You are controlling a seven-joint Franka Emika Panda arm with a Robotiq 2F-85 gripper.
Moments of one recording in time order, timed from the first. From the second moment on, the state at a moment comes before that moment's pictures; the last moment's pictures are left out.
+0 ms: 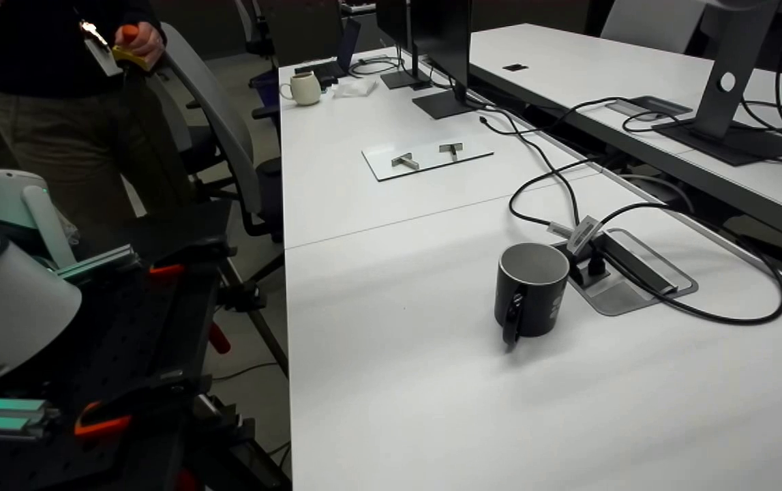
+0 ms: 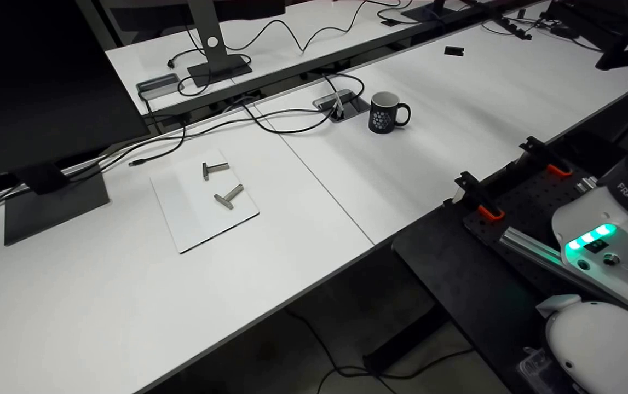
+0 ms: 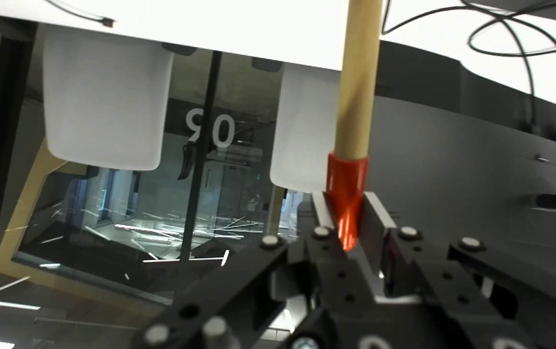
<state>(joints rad) -0.44 1.00 0.41 -1.35 -0.25 3.45 -0.33</state>
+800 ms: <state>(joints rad) -0.81 1.05 0.82 -1.71 -0.47 3.45 -0.33</state>
